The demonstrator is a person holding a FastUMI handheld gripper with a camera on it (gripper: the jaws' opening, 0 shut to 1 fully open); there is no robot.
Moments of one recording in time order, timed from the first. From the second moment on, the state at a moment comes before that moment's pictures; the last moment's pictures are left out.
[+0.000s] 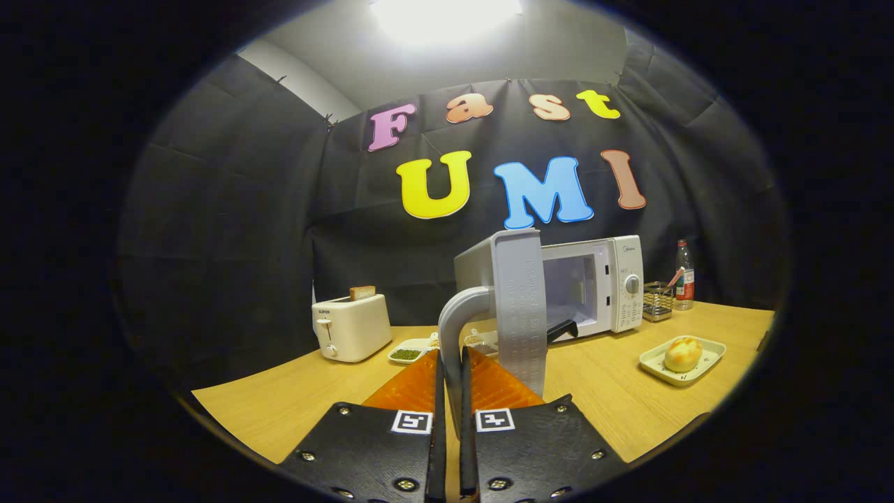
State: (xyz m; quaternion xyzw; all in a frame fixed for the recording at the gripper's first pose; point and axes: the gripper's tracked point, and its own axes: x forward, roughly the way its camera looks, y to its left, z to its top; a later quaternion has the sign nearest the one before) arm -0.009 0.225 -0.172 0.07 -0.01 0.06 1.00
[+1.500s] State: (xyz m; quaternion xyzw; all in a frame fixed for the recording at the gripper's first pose) arm 0.021 -0.075 -0.245 0.00 0.20 -0.04 0.98
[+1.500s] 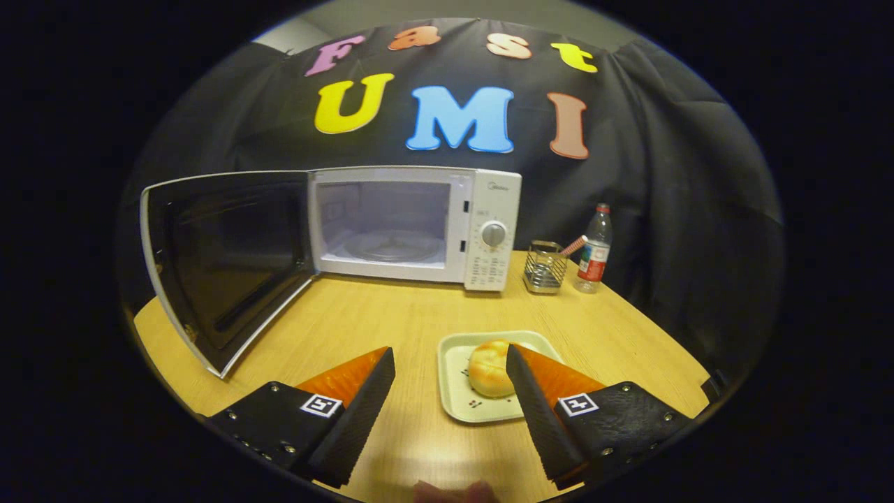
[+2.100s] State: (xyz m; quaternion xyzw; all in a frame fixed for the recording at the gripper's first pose) arm 0.067 -0.121 -0.318 0.01 0.32 -0.07 0.95
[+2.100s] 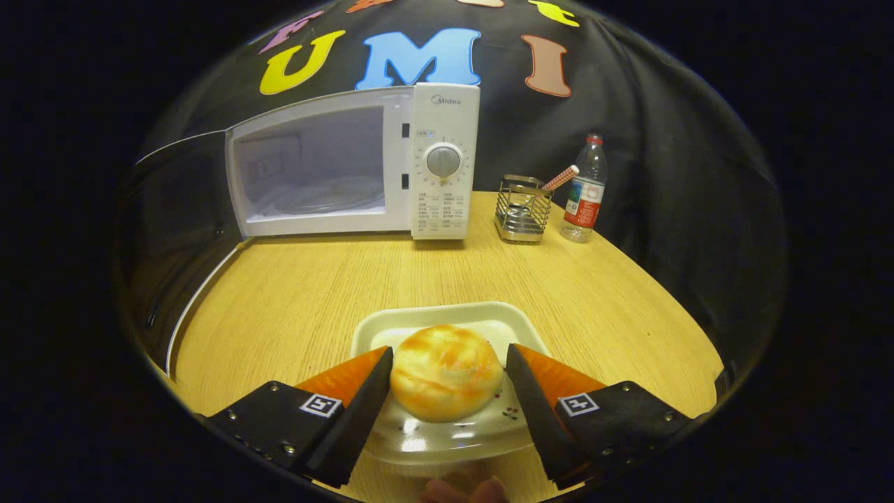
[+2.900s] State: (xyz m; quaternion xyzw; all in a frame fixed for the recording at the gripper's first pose) arm 0.064 -0.099 -0.275 0.02 0.18 -0.08 0.98
